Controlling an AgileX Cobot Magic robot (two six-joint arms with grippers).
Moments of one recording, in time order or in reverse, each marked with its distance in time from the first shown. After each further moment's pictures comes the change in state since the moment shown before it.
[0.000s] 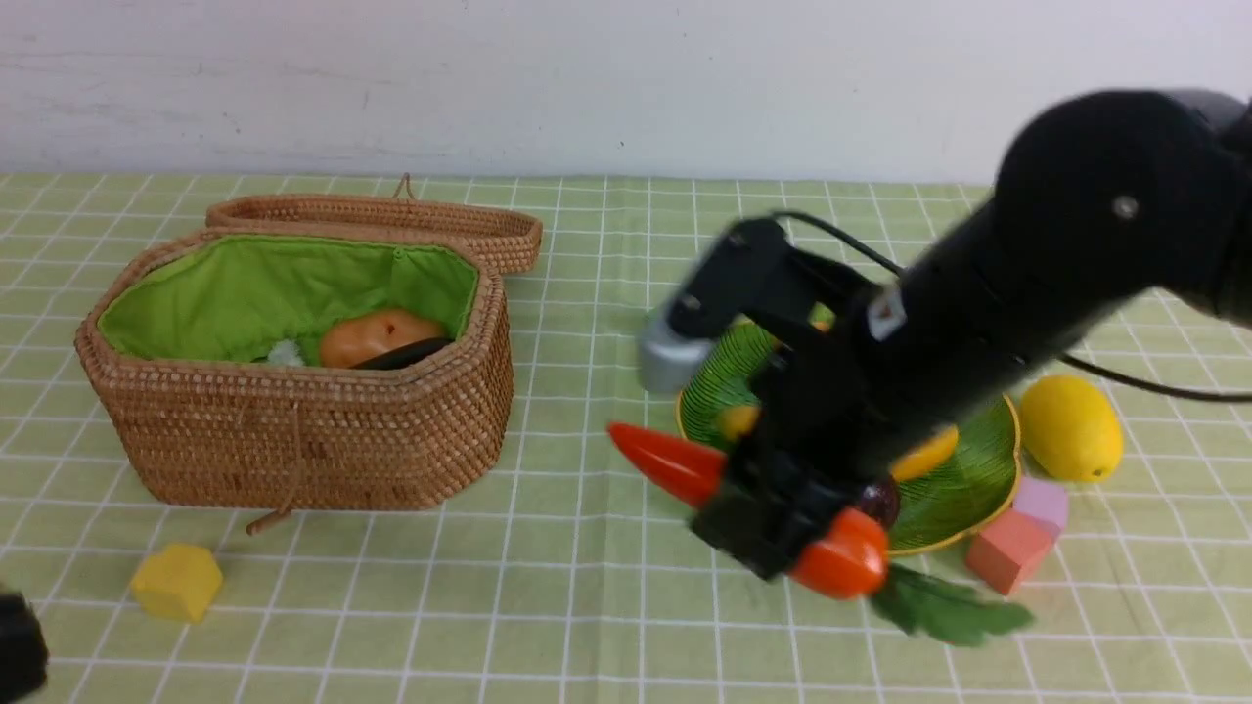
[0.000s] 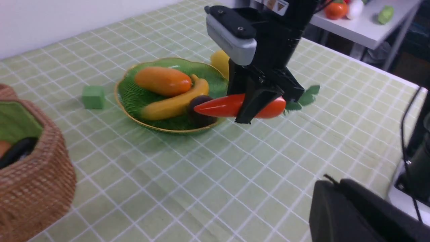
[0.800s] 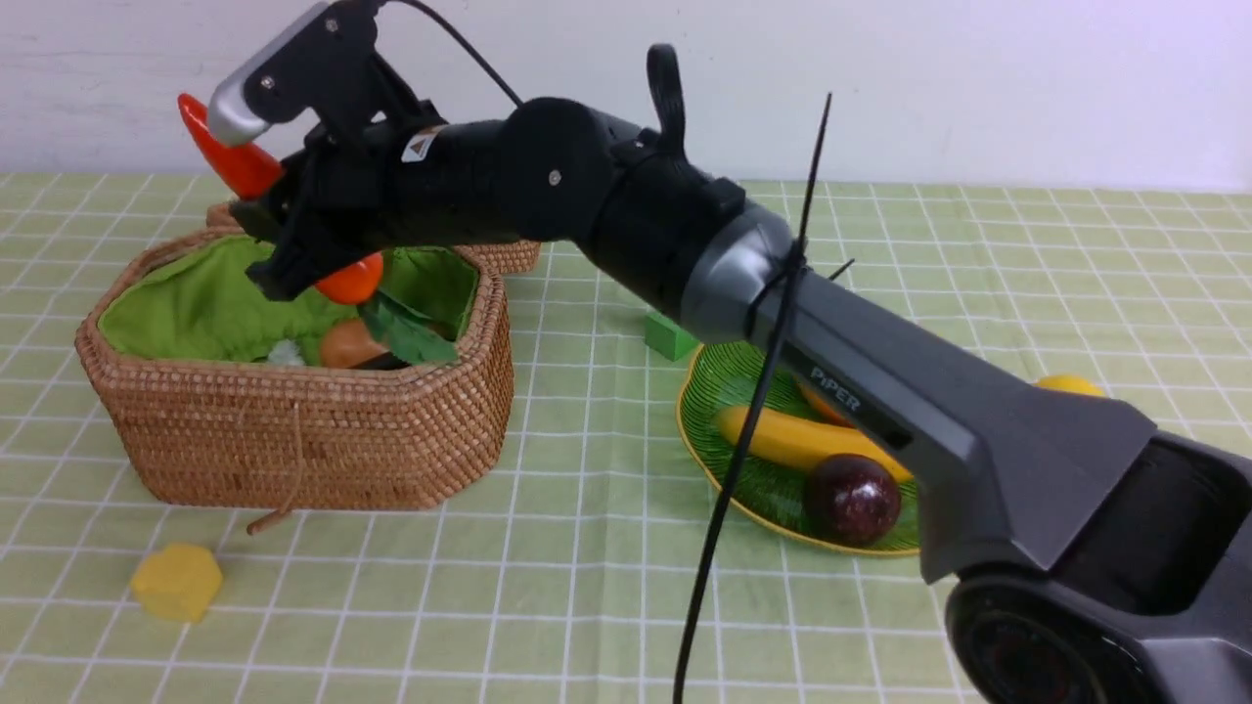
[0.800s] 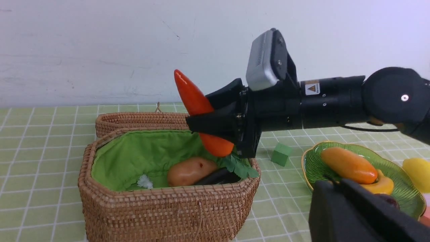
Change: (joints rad) right arm 0.084 0.859 -1.074 0.293 -0.483 -0.241; left arm 0.000 0.000 0.000 0.703 -0.047 -0.656
